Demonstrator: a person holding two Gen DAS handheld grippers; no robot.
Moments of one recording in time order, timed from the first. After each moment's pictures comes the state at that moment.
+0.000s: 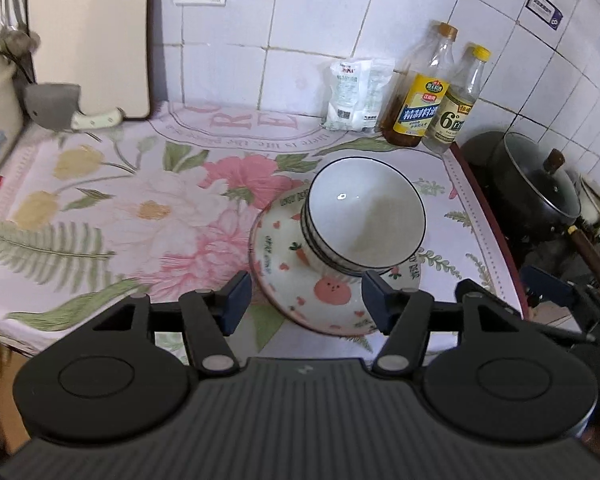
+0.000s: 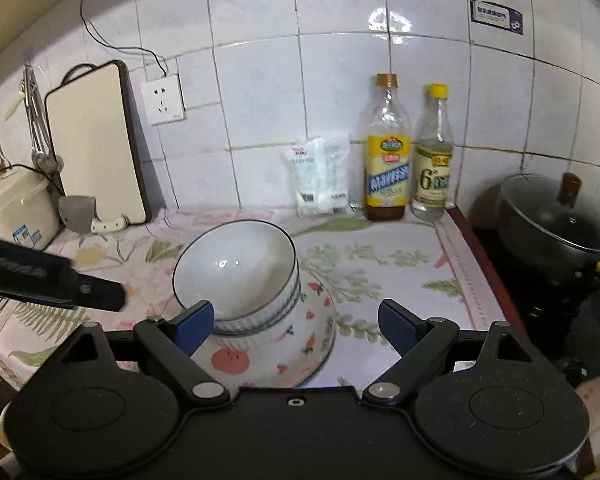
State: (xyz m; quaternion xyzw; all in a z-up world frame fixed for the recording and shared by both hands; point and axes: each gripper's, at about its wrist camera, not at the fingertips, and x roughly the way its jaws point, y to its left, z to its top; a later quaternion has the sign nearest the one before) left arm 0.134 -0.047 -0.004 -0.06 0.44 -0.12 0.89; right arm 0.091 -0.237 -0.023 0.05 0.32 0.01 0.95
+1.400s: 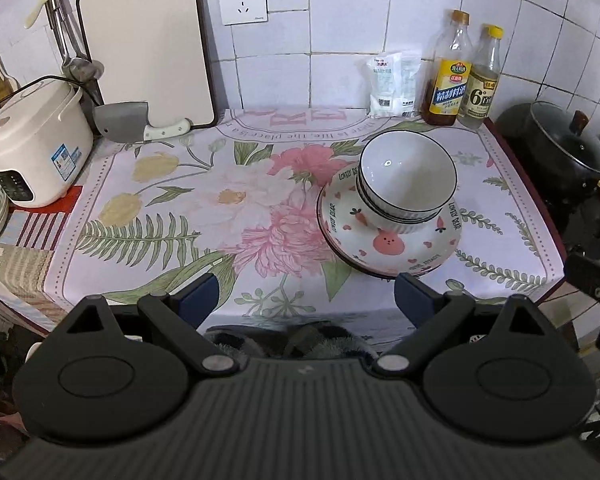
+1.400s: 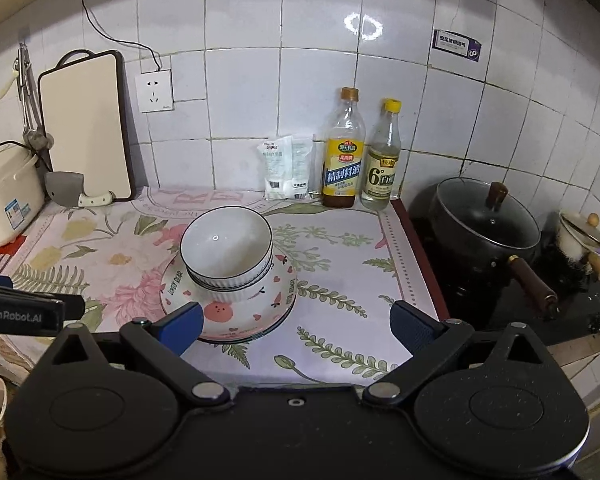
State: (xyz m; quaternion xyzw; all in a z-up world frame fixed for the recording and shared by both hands) left arm 0.062 -0.030 0.023 0.02 0.43 -0.05 0.90; right arm 0.013 -0.215 0.043 0.00 0.35 -0.05 0.94
